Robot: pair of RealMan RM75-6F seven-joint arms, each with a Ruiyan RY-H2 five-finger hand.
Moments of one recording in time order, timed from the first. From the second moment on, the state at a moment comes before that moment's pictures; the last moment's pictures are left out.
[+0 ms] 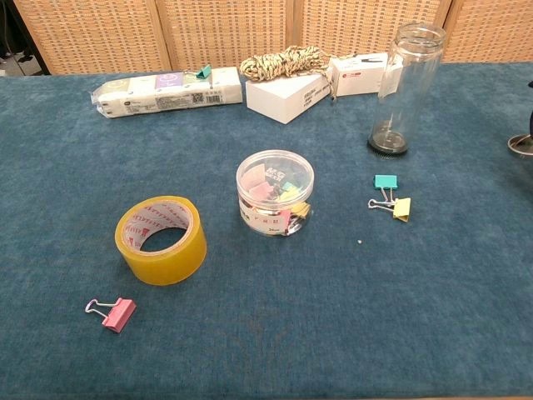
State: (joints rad) left arm -0.01 -0.95 0.04 -1.70 1.64 1.57 -0.26; right arm 0.51 -1.43 0.22 -1.10 -1.18 0.91 0.09
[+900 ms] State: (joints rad) left arm 0.01 -0.93 0.06 -1.68 1.68 1.62 -0.31; right arm 0.58 -1.11 0.41 -1.60 -1.01 1.01 -0.02
